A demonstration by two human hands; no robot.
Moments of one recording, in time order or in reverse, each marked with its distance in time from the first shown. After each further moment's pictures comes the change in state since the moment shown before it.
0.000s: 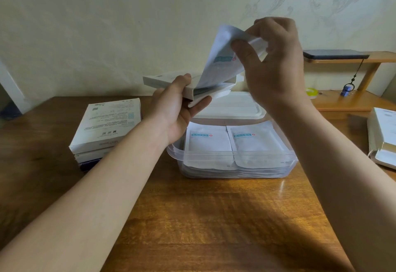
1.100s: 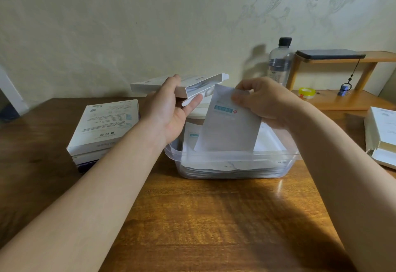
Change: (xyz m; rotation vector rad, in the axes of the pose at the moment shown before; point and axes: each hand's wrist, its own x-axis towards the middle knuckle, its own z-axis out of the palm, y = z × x) left_hand 0.000 0.001 0.001 -0.070 0.106 0.031; right_hand -0.014 0.039 0.001 0.175 -0.636 0.708
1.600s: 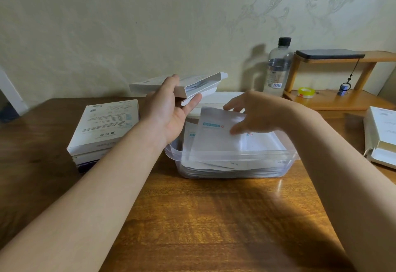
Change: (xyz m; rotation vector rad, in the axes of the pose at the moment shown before) left_hand 0.001 -0.001 -0.001 -0.010 0.012 -0.002; right_hand -0.005 0.000 -0.003 -0.803 -0.220 -0.109
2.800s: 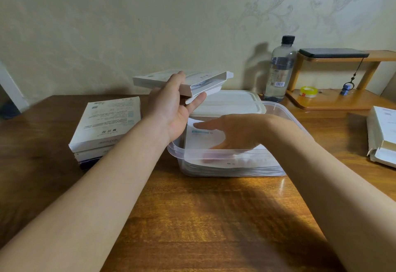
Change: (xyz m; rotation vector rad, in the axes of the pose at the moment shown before) left_hand 0.005 -0.002 -0.001 0.016 -0.021 0.017; right_hand 0.009 -0.033 0.033 -0.203 -0.341 -0.176
